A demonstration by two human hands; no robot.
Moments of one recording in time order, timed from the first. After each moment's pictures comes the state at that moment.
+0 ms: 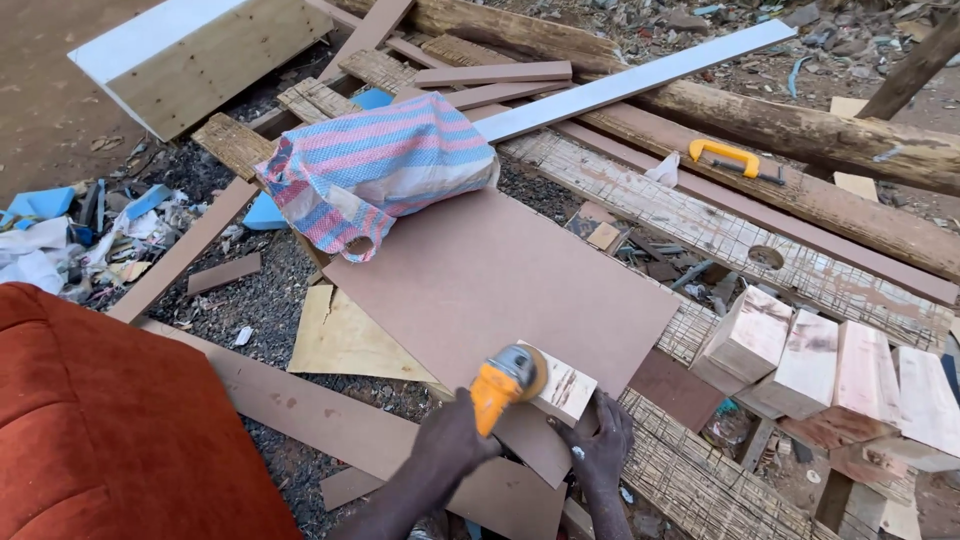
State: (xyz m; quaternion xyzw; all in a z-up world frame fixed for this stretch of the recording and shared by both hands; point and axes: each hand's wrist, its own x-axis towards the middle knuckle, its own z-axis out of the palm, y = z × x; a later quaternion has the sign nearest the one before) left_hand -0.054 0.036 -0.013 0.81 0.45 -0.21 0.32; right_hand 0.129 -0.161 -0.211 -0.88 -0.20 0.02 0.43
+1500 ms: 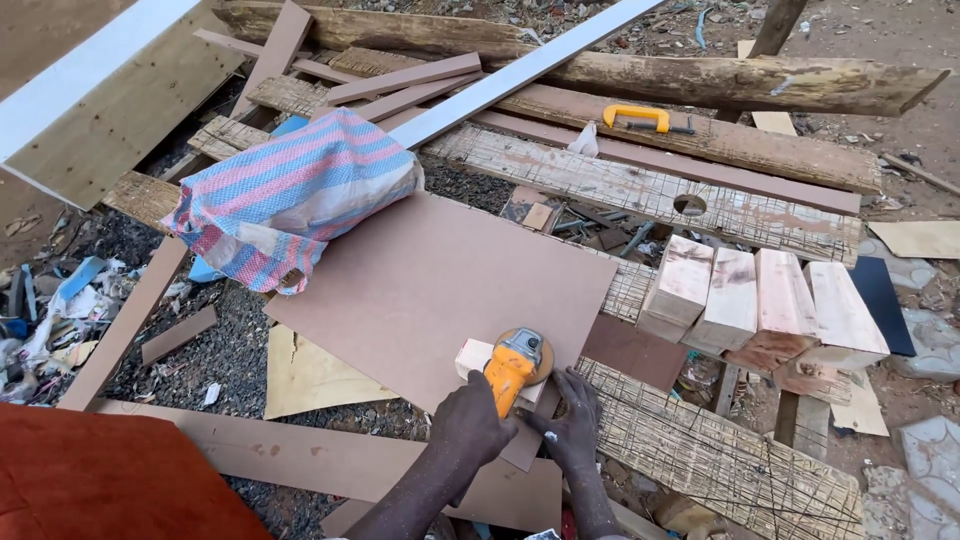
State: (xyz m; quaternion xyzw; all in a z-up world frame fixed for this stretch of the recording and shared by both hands) left_hand 0.023 -0.019 0.009 0.87 0.36 -0.21 0.26; right_hand 0.133 -0.180 -0.223 -0.87 -0.20 0.05 0.44
